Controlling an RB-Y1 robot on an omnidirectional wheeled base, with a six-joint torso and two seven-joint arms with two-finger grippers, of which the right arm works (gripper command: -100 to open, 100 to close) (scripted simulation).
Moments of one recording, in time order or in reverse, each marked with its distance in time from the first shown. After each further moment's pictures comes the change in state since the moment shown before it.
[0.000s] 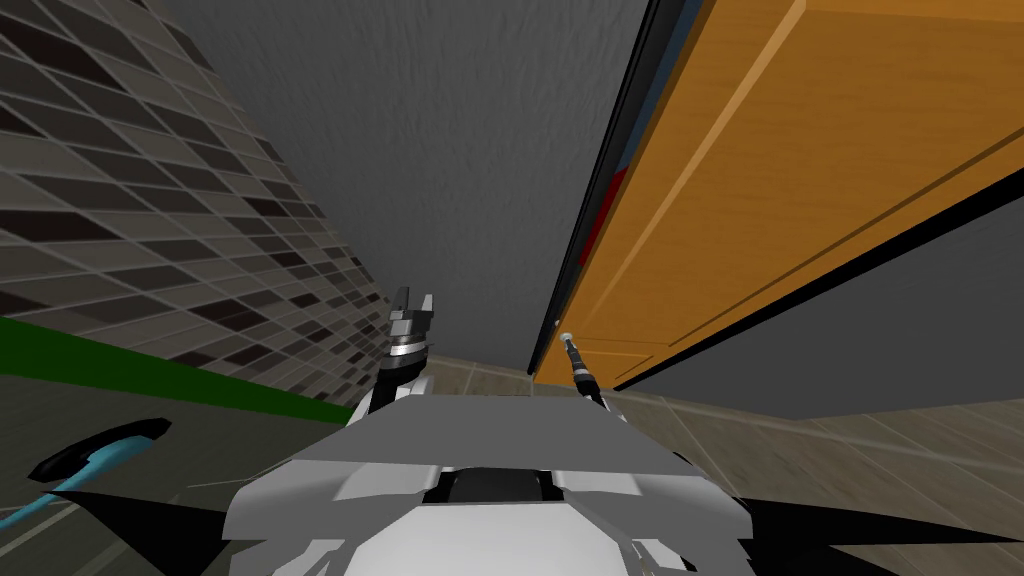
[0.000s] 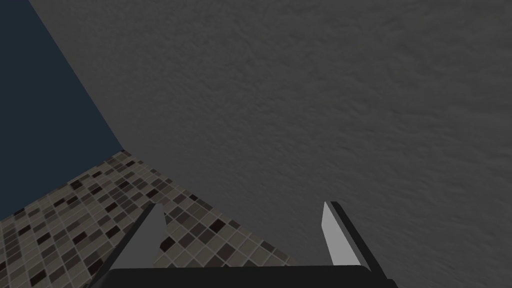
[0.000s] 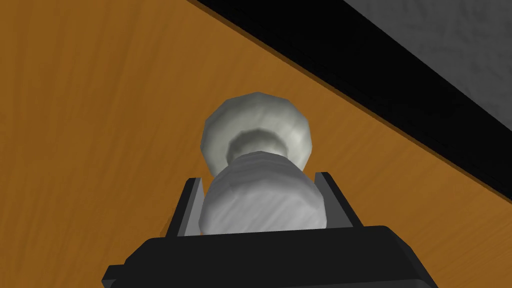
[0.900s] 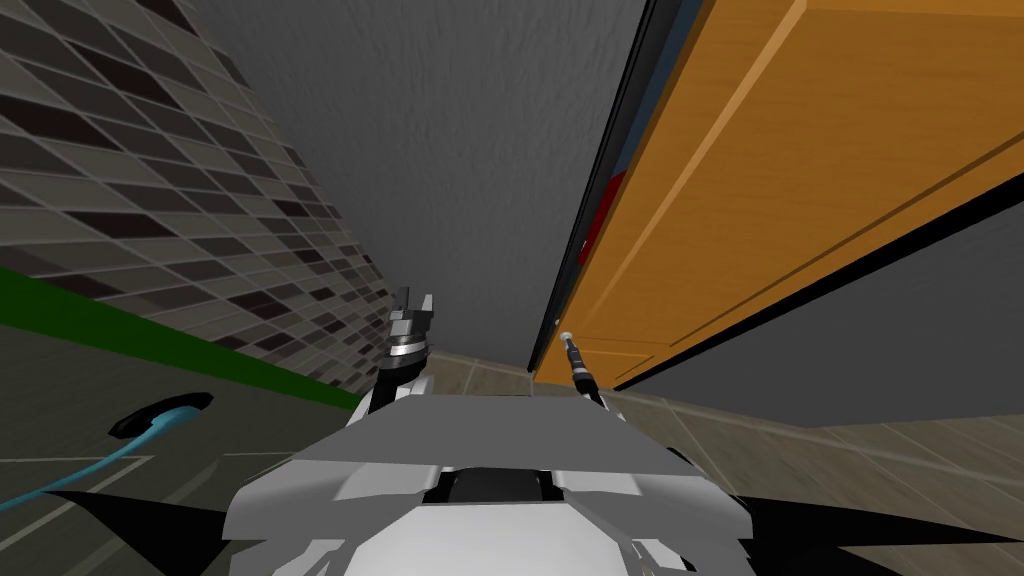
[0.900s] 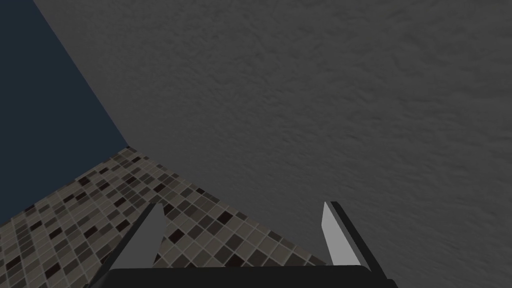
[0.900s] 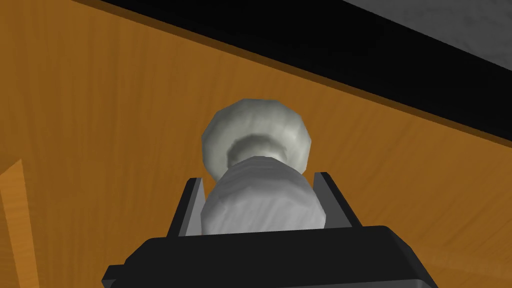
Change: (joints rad) arm -0.016 0.003 0.014 0.013 -0.023 0.003 -0.197
